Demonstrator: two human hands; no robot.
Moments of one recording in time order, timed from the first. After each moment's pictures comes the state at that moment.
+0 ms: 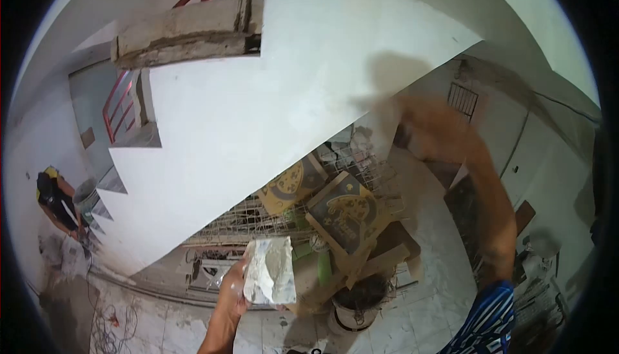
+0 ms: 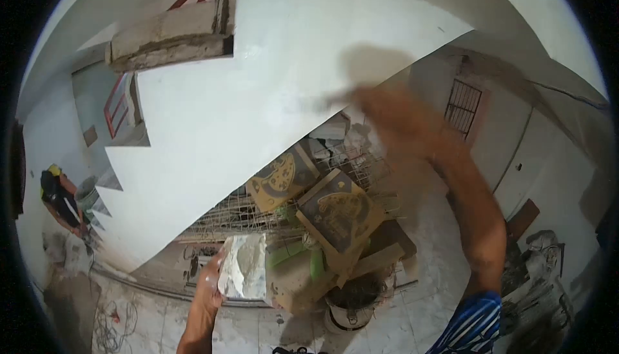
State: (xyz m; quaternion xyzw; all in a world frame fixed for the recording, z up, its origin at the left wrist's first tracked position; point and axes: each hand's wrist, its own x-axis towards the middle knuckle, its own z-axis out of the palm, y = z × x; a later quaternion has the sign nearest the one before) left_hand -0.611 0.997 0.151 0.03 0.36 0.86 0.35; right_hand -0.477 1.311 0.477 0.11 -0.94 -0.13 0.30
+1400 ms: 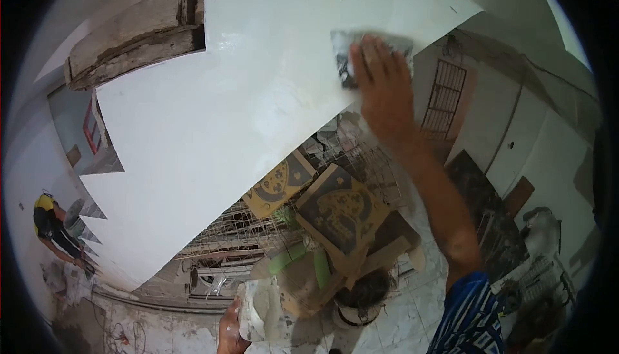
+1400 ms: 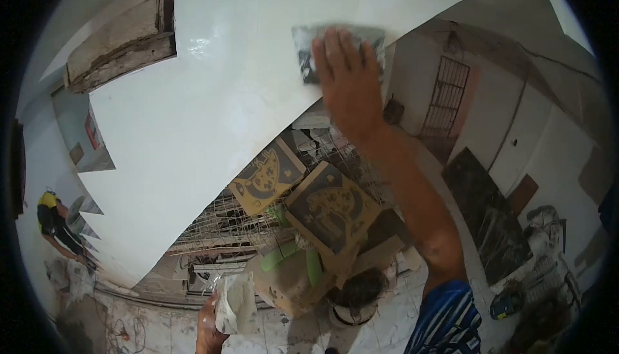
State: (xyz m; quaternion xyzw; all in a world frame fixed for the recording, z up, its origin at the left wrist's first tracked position) left_hand -0.605 0.993 0.090 -0.03 0.36 0.85 0.38; right_hand -0.607 1.388 0.421 -0.02 -0.71 -0.40 0.57
